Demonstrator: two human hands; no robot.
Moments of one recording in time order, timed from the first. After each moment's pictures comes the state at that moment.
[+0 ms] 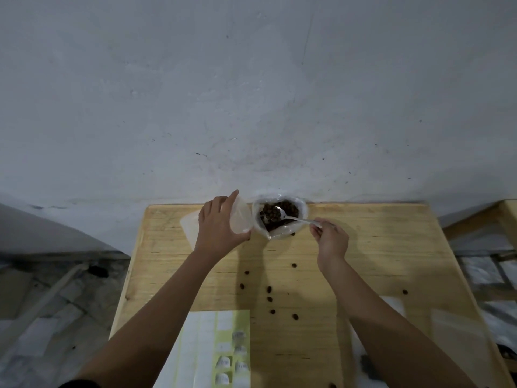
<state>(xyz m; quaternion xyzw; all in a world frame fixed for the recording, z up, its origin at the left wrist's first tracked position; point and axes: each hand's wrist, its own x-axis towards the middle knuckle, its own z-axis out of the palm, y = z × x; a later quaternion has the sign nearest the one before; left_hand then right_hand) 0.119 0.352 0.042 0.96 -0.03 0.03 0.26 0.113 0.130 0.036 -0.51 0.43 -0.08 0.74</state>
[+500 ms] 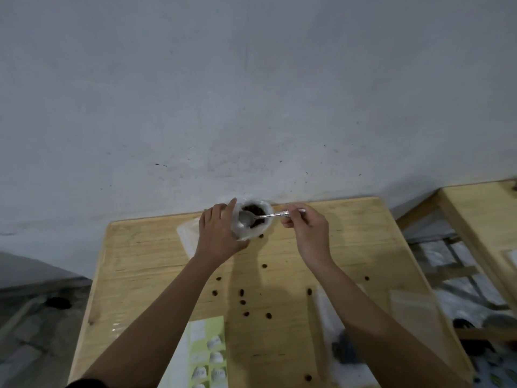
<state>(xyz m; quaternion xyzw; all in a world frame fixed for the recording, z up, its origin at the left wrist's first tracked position) 0.119 0.294 0.041 0.97 -0.09 0.01 0.25 0.081 0.115 0.104 -0.73 0.15 -0.10 0.66</state>
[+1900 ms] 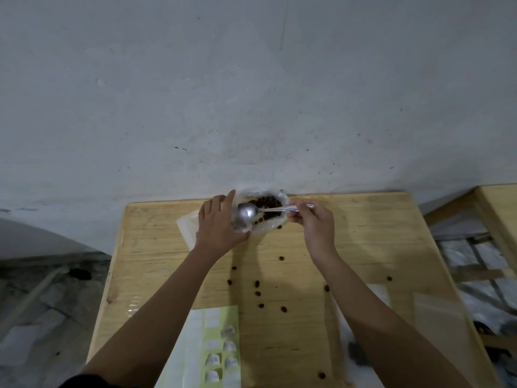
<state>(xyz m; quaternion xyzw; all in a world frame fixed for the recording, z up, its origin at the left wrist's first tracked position) 0.120 0.326 0.032 0.97 -0.04 -0.01 0.23 0.101 0.136 0.074 -0.67 0.21 -0.04 0.71</state>
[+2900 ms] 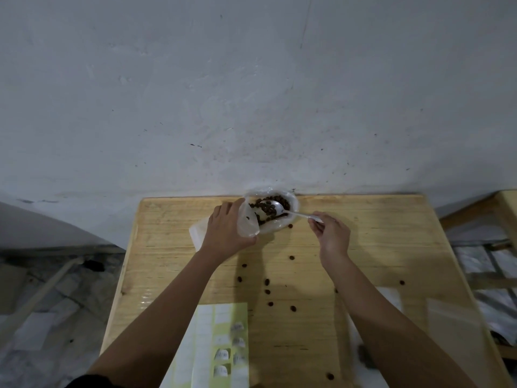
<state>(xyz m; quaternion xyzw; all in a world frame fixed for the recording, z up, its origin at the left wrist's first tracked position) 0.111 0.337 0.024 0.96 -0.04 -0.05 0.28 0.105 0.126 0.046 -0.49 0.41 -0.06 0.77</state>
